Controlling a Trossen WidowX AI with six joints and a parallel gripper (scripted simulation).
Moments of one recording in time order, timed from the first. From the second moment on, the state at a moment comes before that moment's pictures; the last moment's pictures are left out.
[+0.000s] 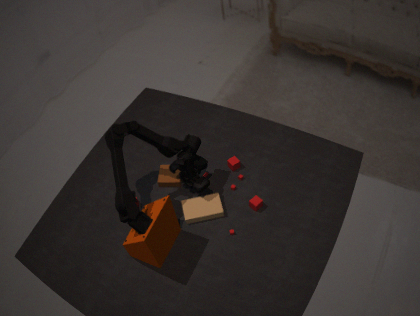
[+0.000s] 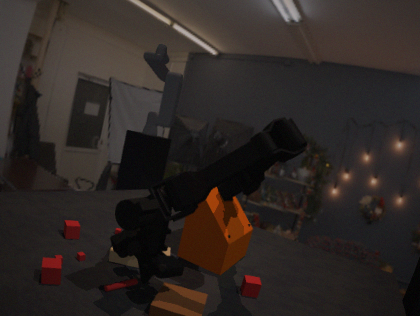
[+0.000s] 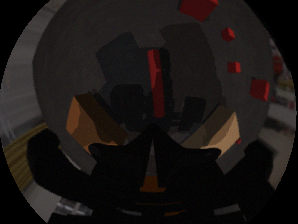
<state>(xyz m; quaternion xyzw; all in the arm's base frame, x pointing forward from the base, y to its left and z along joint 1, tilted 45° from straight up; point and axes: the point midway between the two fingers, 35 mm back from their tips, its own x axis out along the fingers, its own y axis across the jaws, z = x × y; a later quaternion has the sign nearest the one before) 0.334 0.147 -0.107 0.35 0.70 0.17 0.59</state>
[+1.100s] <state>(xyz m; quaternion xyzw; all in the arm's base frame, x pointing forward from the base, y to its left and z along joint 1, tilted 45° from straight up) 0.356 0.144 -0.112 0.35 0.70 0.17 0.59</state>
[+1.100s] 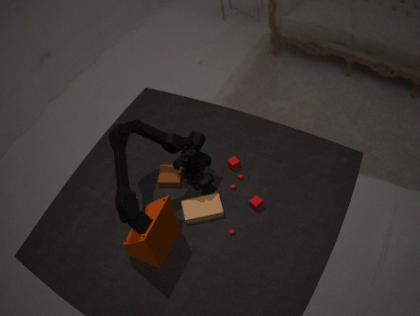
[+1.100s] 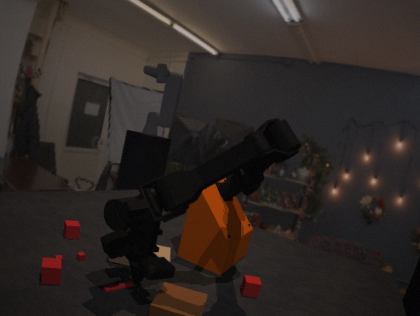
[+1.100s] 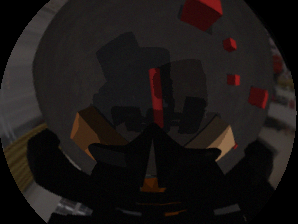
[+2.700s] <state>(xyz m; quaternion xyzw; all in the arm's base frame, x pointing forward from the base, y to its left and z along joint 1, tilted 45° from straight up) 0.347 0.146 -0.113 0.35 0.70 0.17 0.59</state>
